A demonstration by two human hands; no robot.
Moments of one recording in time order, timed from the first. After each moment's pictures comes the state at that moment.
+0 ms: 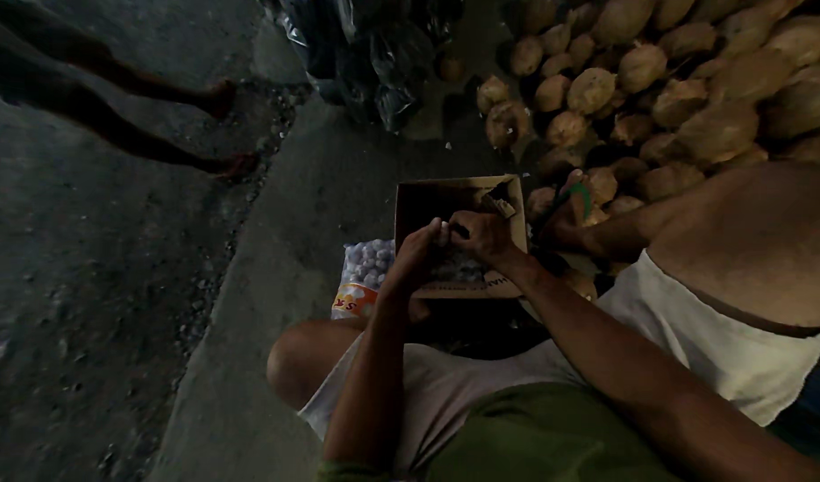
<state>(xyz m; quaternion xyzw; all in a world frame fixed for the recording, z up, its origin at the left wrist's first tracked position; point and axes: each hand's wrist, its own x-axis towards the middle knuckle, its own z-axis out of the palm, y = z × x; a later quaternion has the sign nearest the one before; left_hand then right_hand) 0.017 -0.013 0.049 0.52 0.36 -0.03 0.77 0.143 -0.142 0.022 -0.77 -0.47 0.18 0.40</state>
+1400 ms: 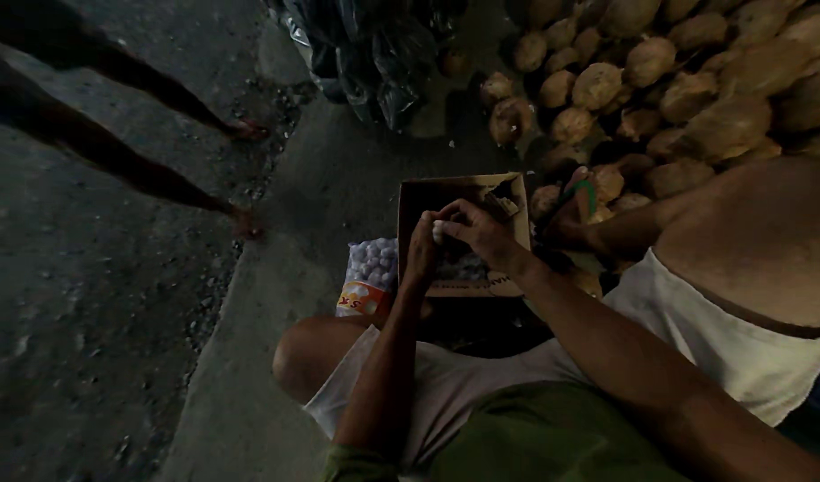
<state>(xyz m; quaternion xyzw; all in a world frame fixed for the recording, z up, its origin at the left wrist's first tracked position) 0.016 -0.021 0.014 0.64 0.28 0.12 0.71 0.137 -0.138 0.045 -0.57 -0.26 0.48 0.61</state>
